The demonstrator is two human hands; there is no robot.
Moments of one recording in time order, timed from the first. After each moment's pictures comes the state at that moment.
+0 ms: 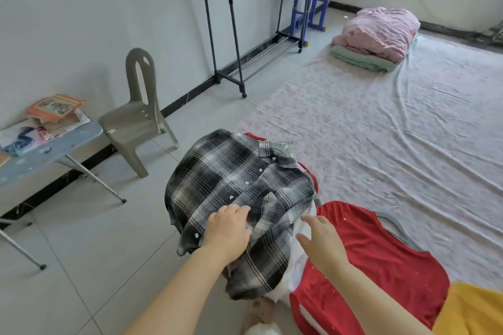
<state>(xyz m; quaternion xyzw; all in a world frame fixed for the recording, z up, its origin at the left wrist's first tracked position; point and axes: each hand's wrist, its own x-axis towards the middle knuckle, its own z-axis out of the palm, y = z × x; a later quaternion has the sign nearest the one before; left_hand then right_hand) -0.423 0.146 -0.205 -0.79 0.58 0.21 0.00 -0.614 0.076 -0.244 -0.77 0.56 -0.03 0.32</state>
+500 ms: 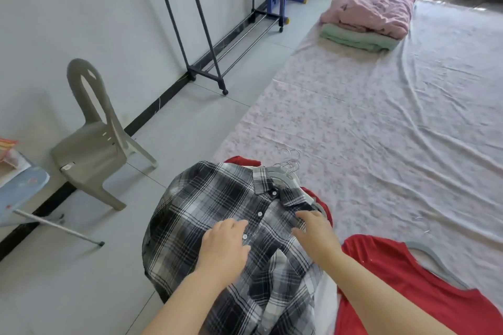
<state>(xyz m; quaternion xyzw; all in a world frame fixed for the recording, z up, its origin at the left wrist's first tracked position) -0.334 -0.030 -0.252 -0.75 0.61 0.26 0.03 -0.511 -0.114 -0.298 -0.70 0.61 0.03 0.36</state>
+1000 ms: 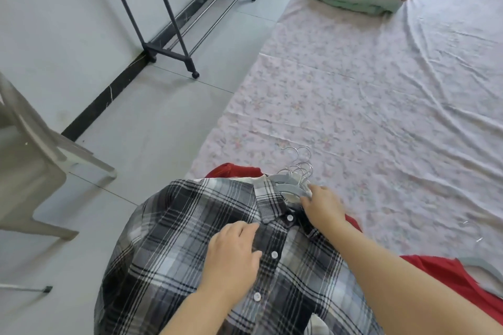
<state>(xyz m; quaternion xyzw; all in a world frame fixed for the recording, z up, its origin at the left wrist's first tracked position) -0.270 -0.141 -0.388 -0.70 0.65 0.30 -0.01 -0.444 -0.262 -0.454 -0.65 0.71 0.05 0.28</state>
